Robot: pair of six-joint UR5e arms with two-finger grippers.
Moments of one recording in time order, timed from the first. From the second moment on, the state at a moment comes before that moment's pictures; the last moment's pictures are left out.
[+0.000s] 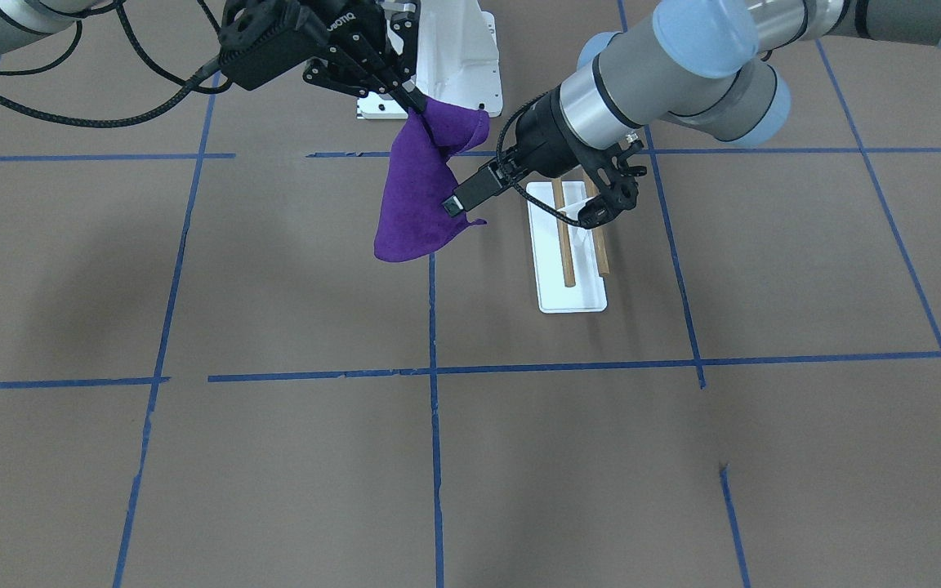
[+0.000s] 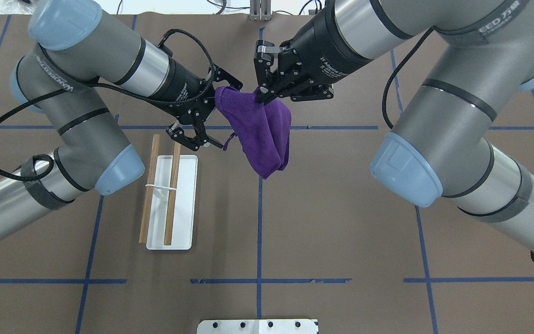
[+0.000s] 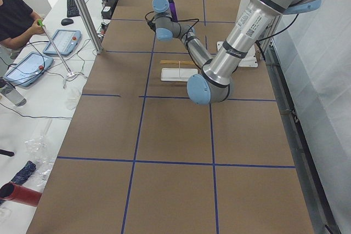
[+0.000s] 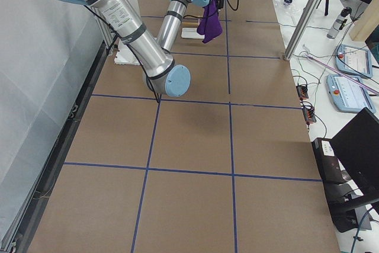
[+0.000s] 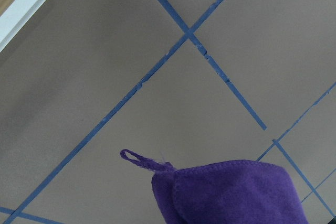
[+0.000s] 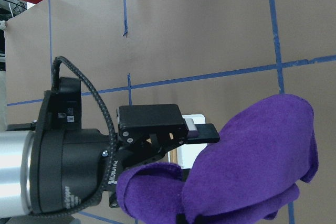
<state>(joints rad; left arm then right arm) -0.77 -2.24 -1.66 -2.20 -2.36 -2.20 0.80 -0.80 1.97 -1.44 2.27 1.44</state>
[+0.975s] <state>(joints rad) -0.76 -2.24 -1.63 -2.26 -2.36 -2.24 0.80 -0.77 1.97 -1.44 2.27 1.45</state>
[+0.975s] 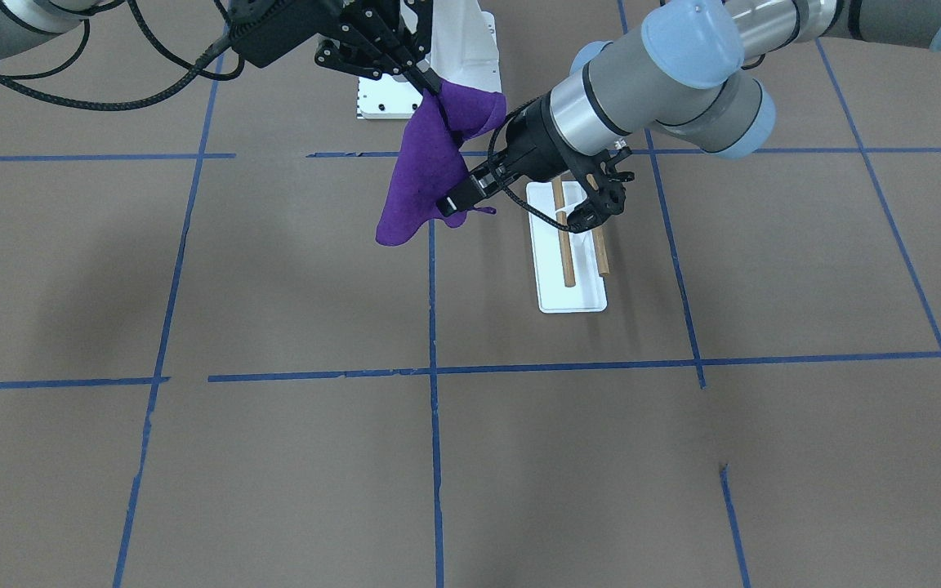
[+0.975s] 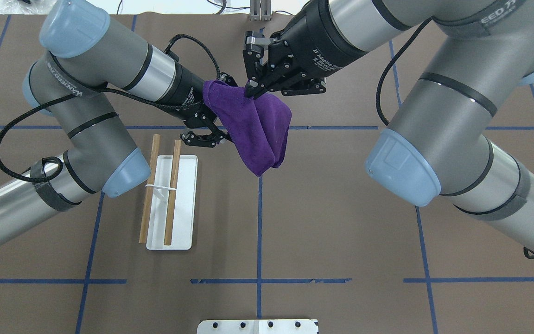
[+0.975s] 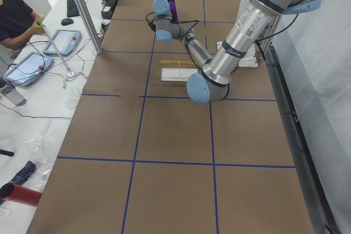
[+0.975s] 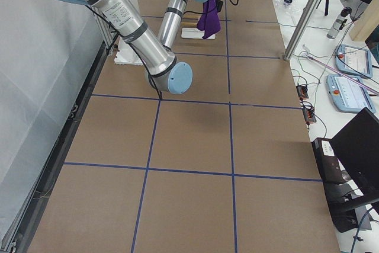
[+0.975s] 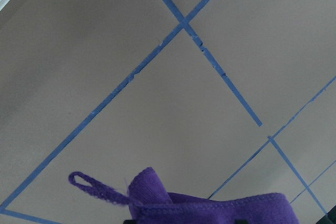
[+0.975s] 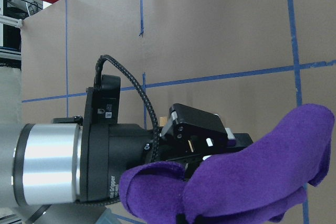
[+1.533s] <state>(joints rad) -0.76 -2.23 -1.64 -2.30 -2.33 -2.22 0.79 -0.79 1.98 -1.44 2.27 1.45</state>
